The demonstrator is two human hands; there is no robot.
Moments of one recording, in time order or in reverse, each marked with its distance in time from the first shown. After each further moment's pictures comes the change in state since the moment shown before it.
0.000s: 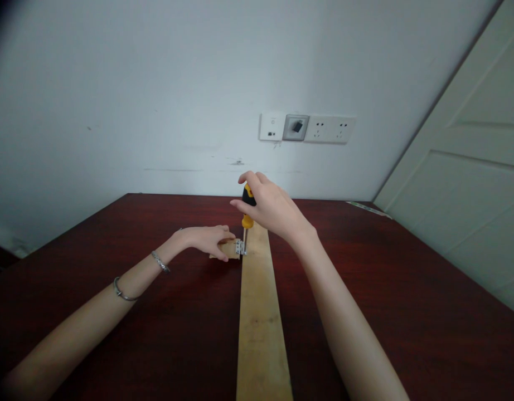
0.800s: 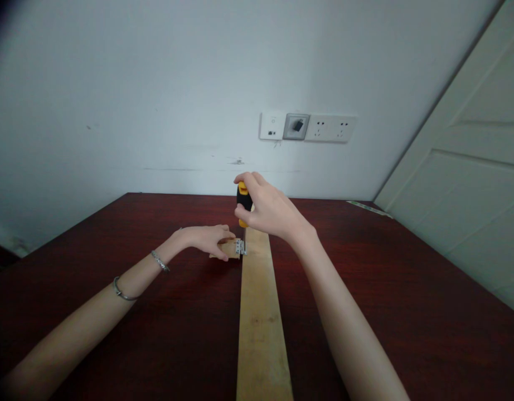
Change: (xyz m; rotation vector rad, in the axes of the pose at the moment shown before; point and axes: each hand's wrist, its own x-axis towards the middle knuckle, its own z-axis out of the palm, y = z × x) left_hand -0.001 0.002 -0.002 0.001 0.000 -0.007; right_hand -0.001 -0.002 0.000 0.067 -0.029 -0.057
